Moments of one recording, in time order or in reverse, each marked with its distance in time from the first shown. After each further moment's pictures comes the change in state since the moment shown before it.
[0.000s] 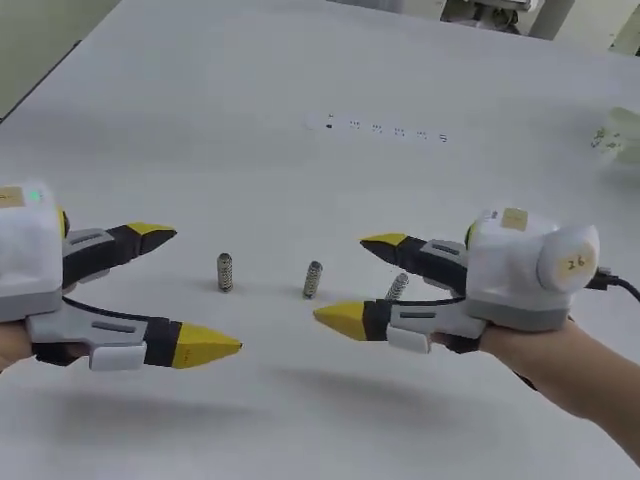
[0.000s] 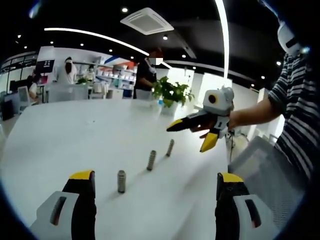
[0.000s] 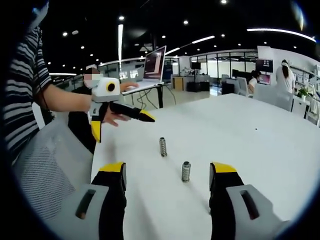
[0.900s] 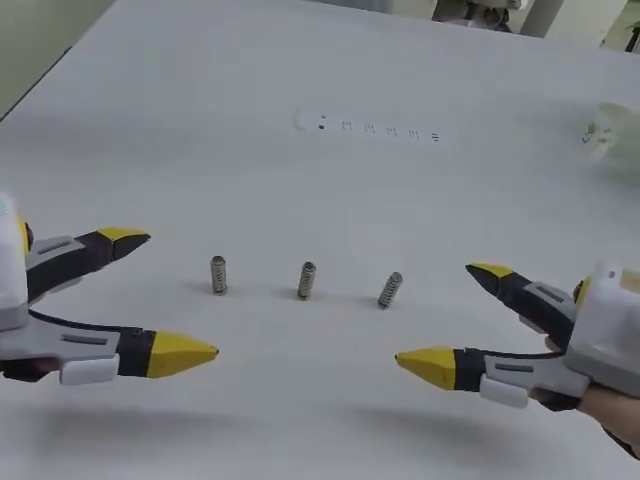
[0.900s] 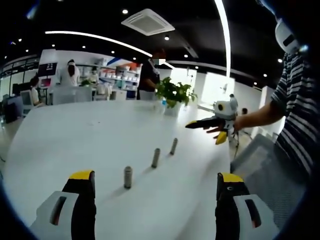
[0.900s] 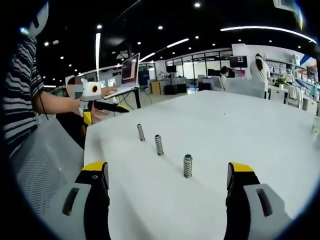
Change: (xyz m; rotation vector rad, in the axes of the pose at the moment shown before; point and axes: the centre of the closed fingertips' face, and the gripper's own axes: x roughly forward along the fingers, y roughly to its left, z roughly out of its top) left arm -0.018 0.006 -0.001 0.016 -0.006 0.043; right arm -0.071 -0.032 -0.043 0.101 -0.040 -0.183
